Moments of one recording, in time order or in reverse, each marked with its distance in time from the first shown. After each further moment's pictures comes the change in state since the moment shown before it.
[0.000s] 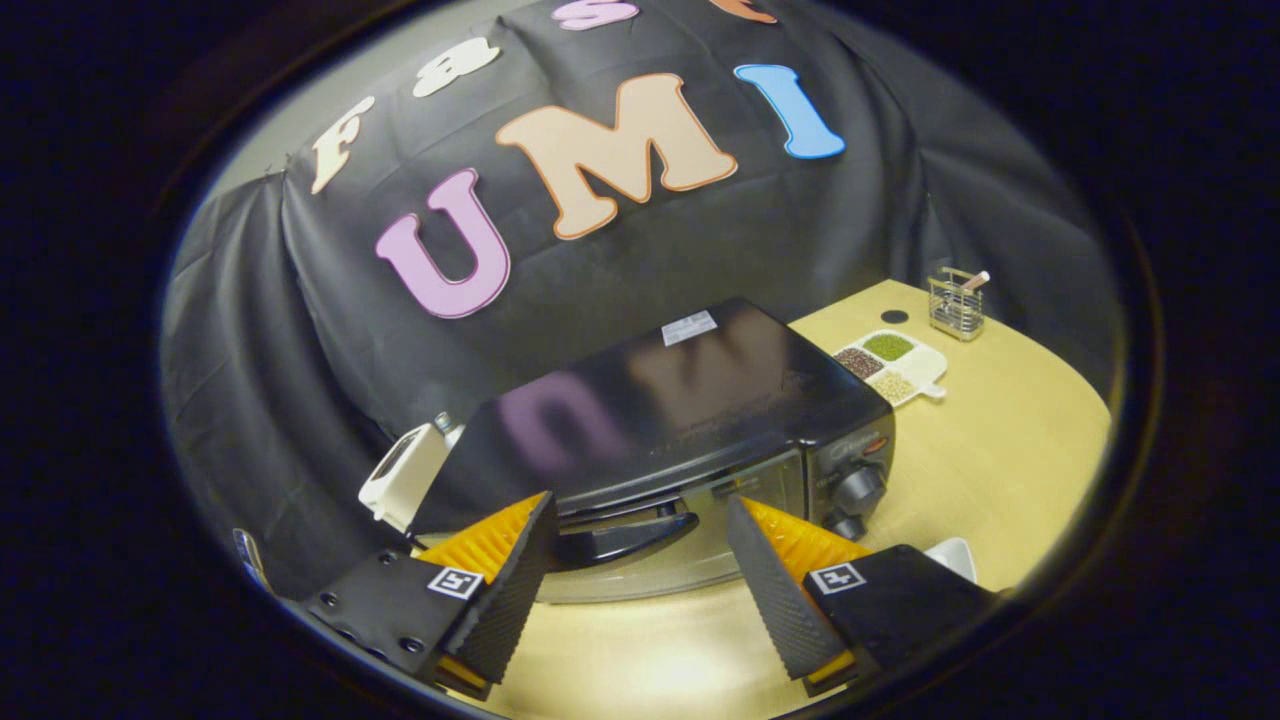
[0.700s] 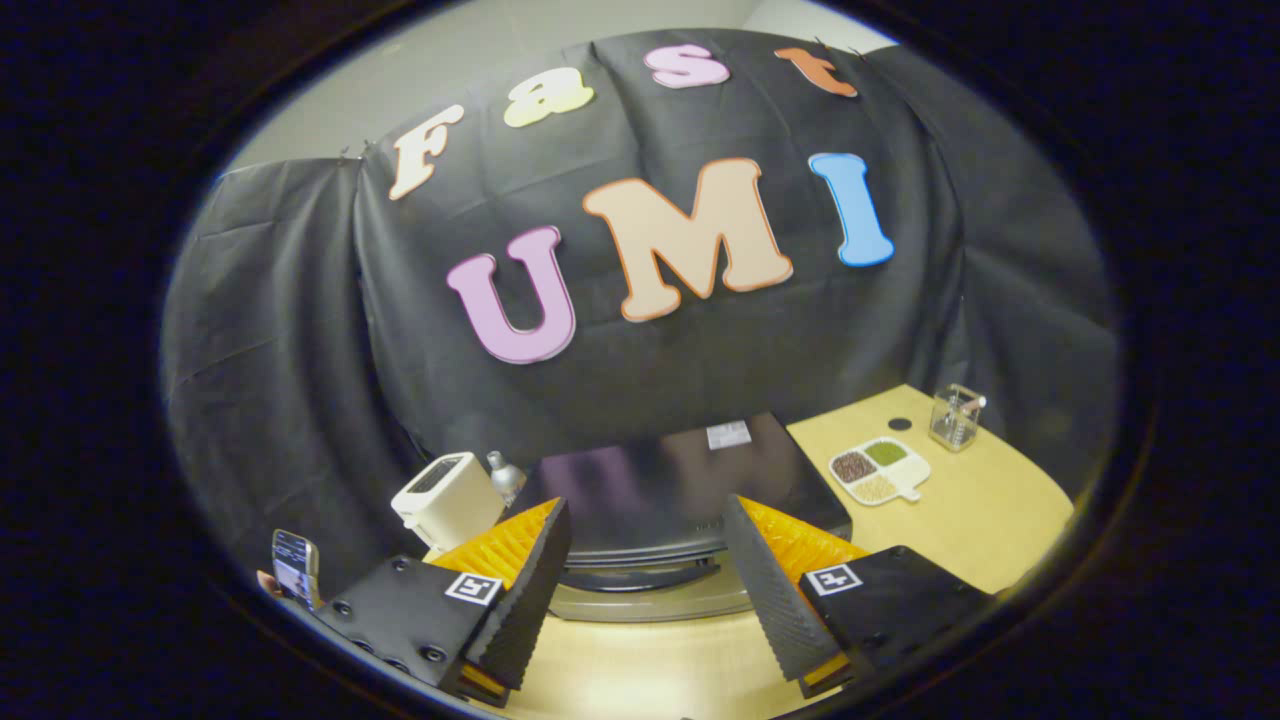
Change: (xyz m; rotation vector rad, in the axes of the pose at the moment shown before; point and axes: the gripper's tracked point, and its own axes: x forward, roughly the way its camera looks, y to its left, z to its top) arm -0.094 0.057 0.094 -0.202 -0.215 0.088
